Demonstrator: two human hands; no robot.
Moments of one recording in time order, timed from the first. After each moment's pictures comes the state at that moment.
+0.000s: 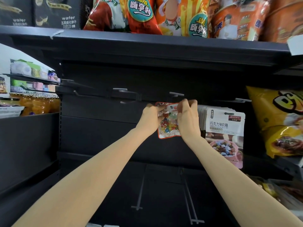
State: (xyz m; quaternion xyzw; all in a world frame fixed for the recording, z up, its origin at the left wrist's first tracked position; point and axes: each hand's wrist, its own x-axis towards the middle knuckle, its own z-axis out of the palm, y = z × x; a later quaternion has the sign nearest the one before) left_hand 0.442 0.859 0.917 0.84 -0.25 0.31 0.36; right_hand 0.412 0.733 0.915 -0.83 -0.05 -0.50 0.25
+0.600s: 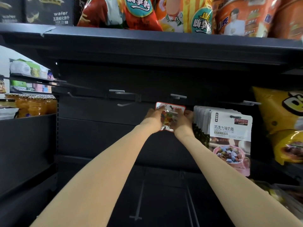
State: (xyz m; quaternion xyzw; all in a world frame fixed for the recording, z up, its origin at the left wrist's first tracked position) left_hand 0.494 0.838 0.925 0.92 -0.16 0.19 0.29; right_hand 0.490 0.725 0.902 -0.84 0.06 -0.42 0.35
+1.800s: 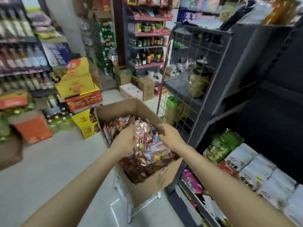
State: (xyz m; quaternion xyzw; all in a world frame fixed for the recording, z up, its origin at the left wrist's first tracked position) left_hand 0.197 1.482 0.566 0.93 0.29 0.08 0.22; right_hand 0.327 1.354 0.591 -0.87 -0.41 0.16 0.22
